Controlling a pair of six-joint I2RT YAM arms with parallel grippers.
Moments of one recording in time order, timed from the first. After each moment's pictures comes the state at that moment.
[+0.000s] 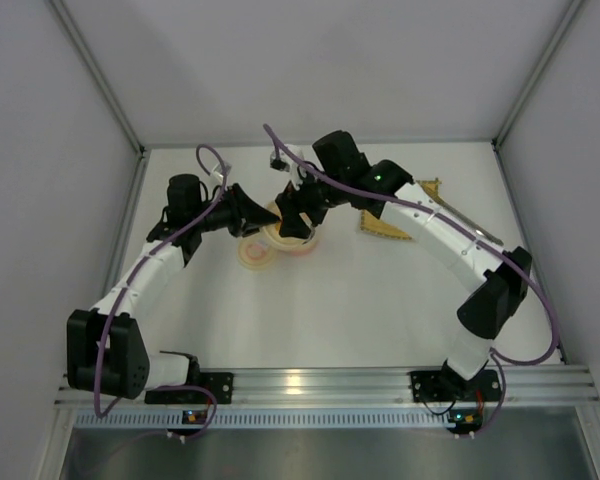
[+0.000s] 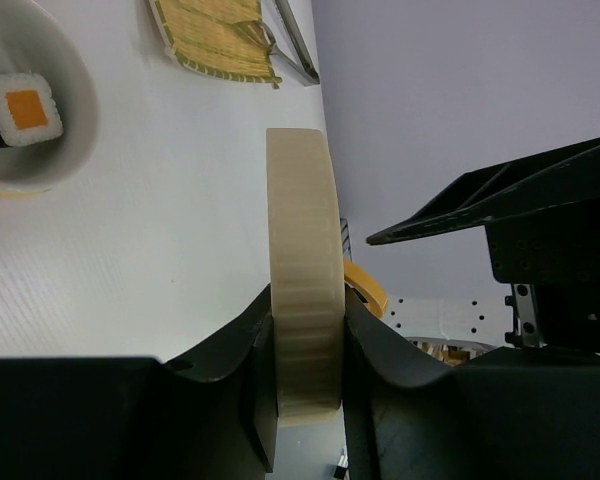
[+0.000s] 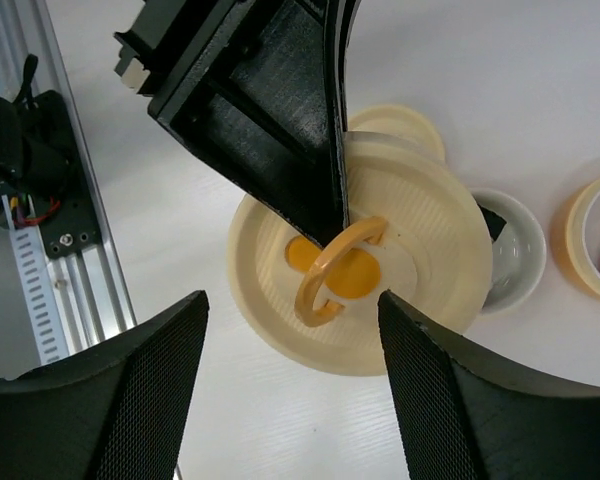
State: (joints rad) left arm -0.17 1.32 0.93 -0.02 0.89 -0.94; right arm 0.78 1.73 1.82 -0.78 -0.47 -0.16
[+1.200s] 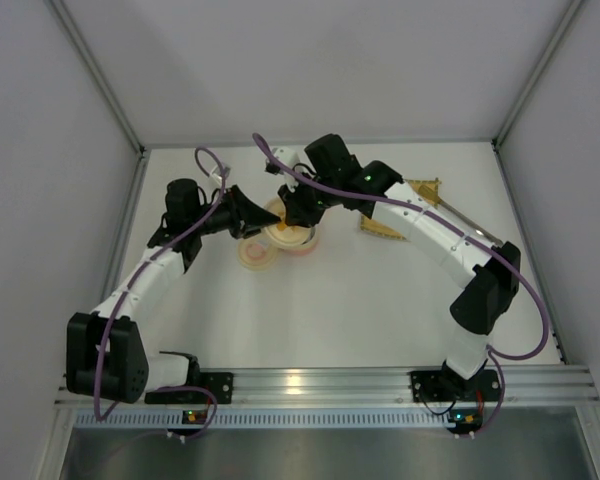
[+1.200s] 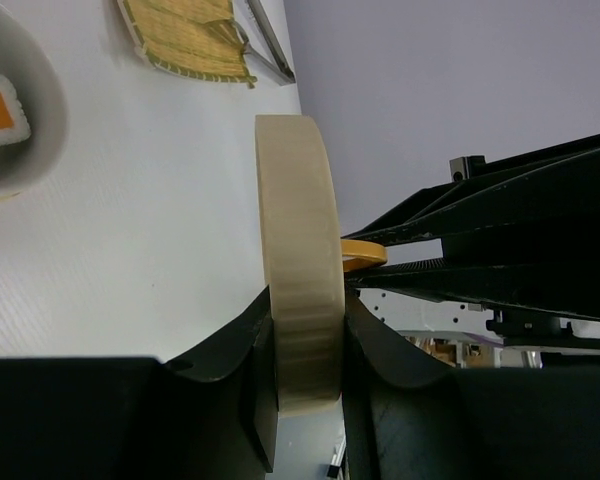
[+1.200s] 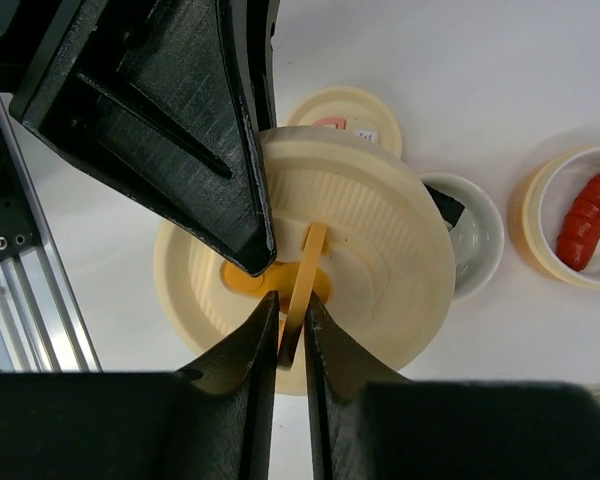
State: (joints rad) left arm -0.17 1.29 0.88 0.08 0.93 -0.99; right arm 0.79 1.78 1.84 -0.79 -0.35 -0.21
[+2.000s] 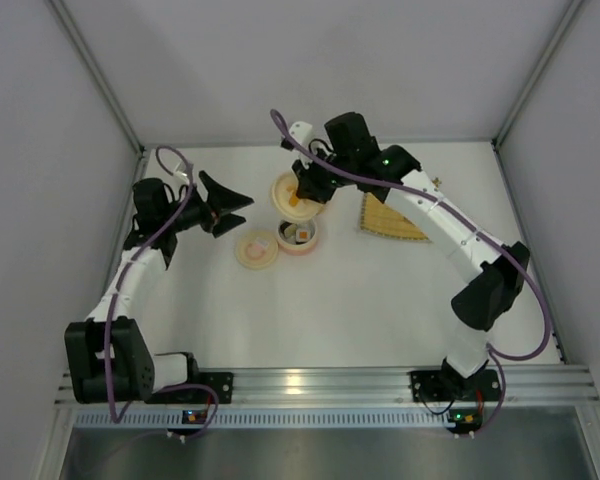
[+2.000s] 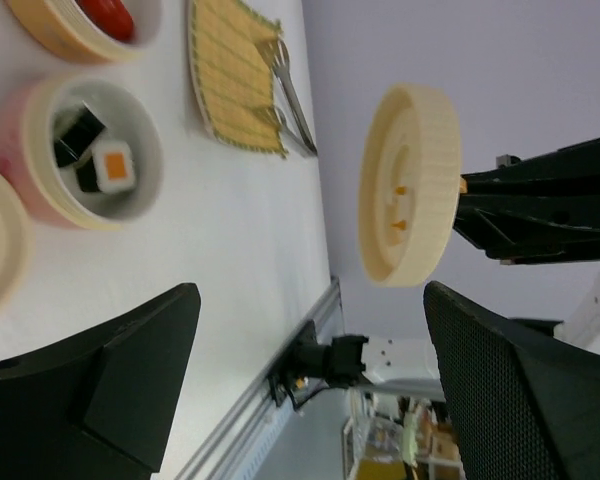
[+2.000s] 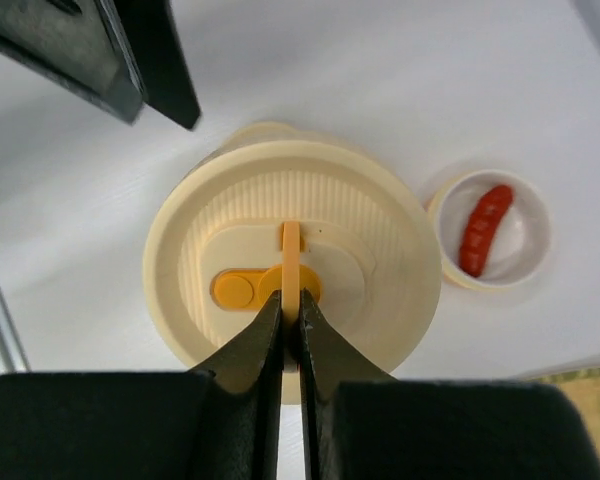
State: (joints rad) left arm 0.01 1.27 0.84 0.12 0.97 -1.02; right arm 0.72 1.78 1.88 -0.76 -0.35 -0.26
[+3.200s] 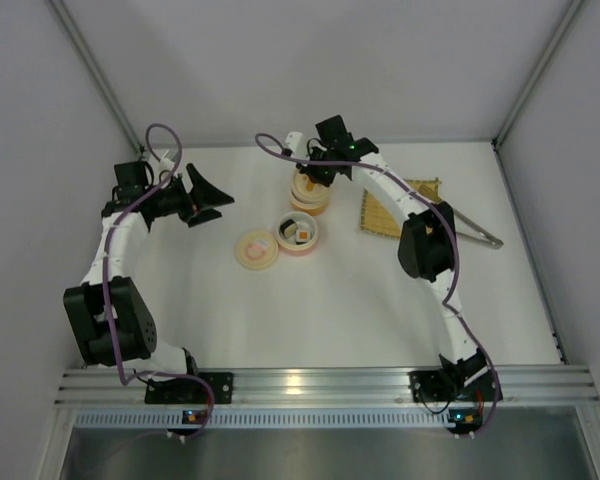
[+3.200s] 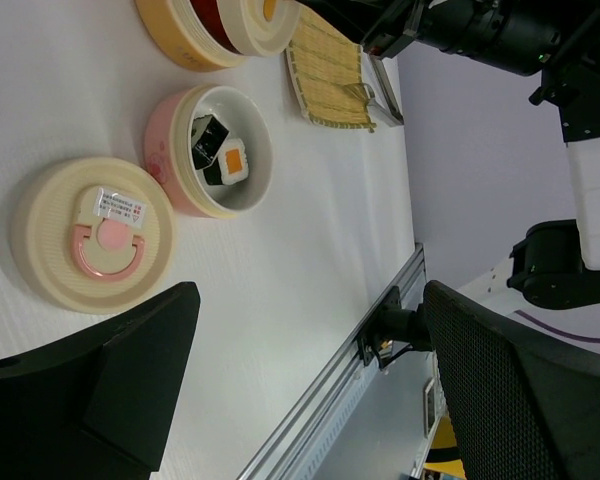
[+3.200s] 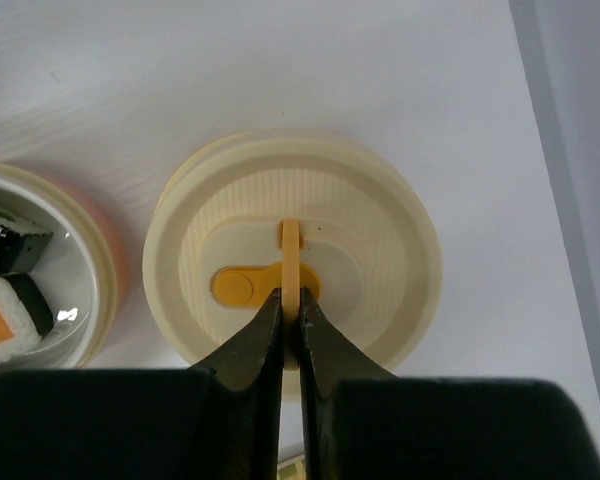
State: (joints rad) left arm 0.20 1.50 1.19 -0.45 1.06 -0.42; right arm 0.53 2.36 2.27 -0.74 -0.25 -0.69
